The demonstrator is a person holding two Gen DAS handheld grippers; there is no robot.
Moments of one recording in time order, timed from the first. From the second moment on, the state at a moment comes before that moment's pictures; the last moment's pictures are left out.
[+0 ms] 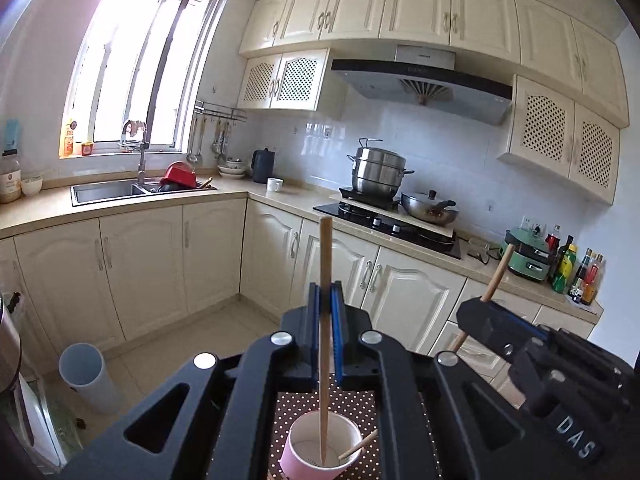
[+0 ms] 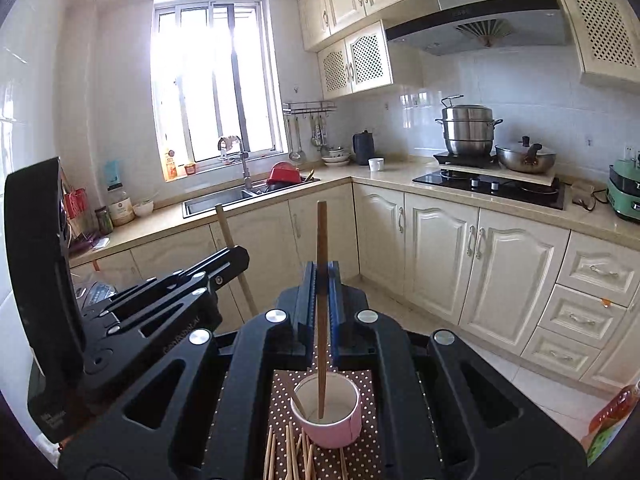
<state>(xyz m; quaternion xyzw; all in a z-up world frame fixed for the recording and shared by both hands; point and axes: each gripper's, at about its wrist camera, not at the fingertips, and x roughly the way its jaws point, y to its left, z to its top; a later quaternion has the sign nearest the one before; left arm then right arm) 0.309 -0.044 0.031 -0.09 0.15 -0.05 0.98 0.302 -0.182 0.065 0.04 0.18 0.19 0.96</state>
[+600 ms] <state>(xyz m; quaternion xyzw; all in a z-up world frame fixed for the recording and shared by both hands) 0.333 -0.042 -0.032 -0.04 0.23 -0.06 0.97 0.330 -0.170 0.001 0.03 0.26 0.19 0.95</state>
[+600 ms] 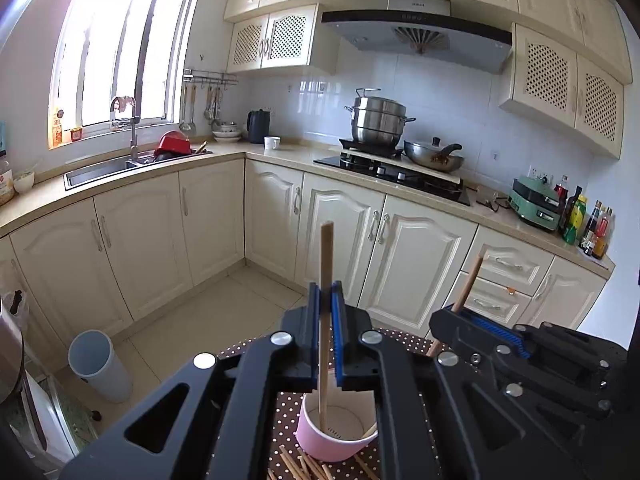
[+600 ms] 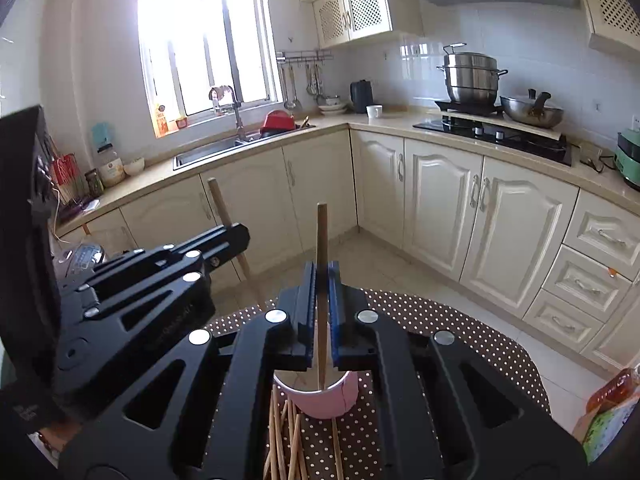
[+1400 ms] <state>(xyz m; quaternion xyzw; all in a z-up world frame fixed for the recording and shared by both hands) 0.270 -0.024 -0.019 -0.01 0.21 -0.04 0.98 0.289 -0.190 0.006 0.06 0.26 0.17 0.95</state>
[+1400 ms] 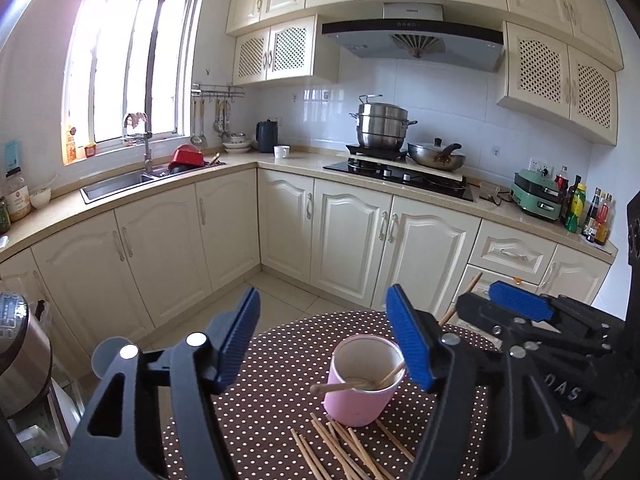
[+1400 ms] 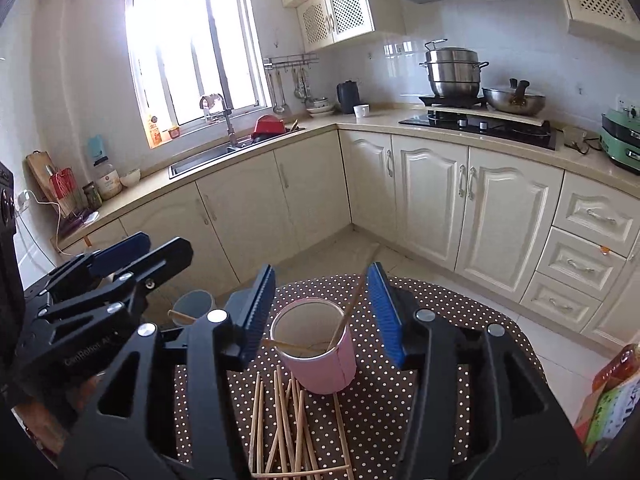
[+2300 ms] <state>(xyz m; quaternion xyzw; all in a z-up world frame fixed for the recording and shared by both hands) 0.210 -0.069 -0.160 0.13 0.36 -0.14 0.91 0.211 -0.227 -0.103 0.07 0.35 0.16 0.92</state>
